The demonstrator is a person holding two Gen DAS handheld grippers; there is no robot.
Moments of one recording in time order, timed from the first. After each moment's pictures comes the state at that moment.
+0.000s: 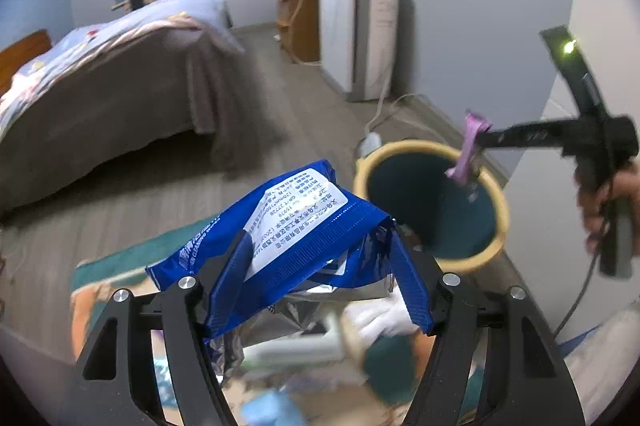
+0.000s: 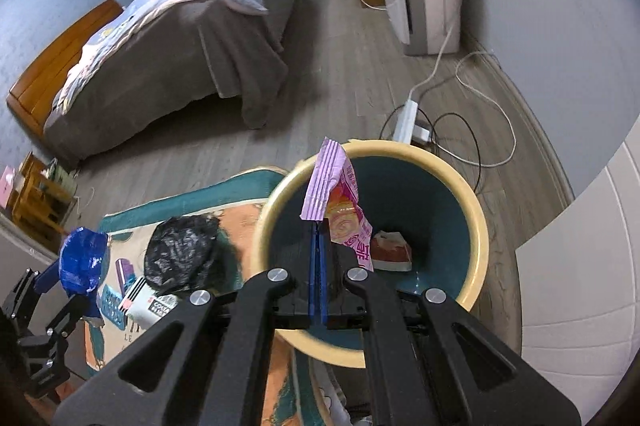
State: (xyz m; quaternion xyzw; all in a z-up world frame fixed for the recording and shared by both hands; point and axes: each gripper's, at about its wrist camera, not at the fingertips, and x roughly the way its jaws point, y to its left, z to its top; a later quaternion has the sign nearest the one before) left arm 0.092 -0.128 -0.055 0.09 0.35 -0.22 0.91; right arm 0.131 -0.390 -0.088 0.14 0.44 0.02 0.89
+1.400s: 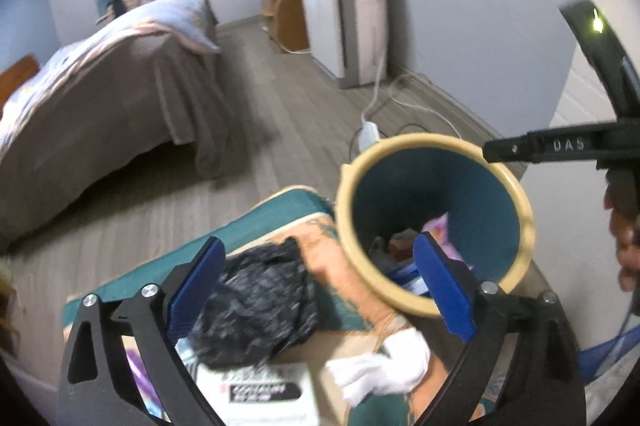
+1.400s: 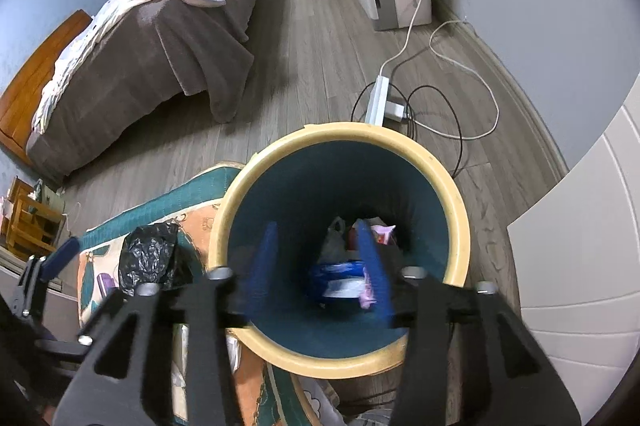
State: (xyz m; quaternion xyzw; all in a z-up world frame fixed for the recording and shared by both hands) left arm 0.141 -0.182 -0.085 0.13 0.36 -0.20 0.90; right arm 0.147 -0.419 -0.111 0.17 0.47 -0.02 0.87
